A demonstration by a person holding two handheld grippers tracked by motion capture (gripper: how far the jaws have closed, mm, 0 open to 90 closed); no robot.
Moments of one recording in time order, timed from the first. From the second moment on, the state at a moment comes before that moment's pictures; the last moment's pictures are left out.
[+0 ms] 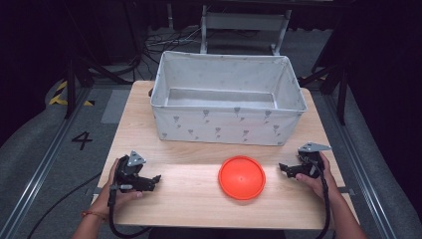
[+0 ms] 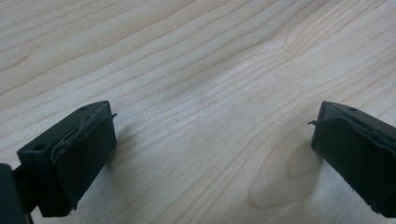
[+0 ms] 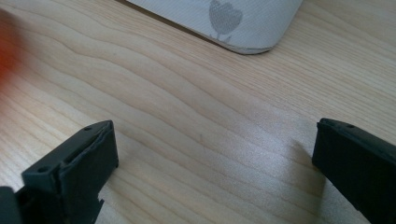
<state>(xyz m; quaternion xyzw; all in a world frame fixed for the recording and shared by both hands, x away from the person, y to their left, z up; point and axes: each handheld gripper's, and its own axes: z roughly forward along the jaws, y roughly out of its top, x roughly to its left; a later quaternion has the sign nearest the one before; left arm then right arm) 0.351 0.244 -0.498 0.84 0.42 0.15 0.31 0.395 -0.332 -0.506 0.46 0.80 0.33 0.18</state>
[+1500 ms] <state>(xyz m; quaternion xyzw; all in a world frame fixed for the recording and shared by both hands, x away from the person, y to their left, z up) 0.353 0.249 -0.498 0.85 0.40 0.14 0.32 0.368 -0.257 -0.477 0.37 0.83 0.40 0.13</state>
